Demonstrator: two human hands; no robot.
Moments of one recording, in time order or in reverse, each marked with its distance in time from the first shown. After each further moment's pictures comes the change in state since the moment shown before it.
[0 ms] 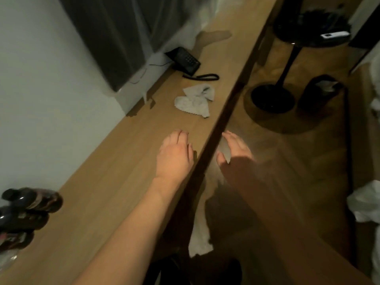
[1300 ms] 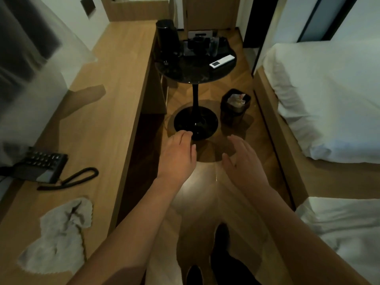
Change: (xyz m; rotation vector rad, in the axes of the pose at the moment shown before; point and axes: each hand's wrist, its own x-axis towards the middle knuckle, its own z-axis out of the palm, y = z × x) left_hand 0.471 0.375 0.232 -0.164 -0.121 0.482; right_hand 0.379 0.354 -0.251 -0.039 0.237 0.327
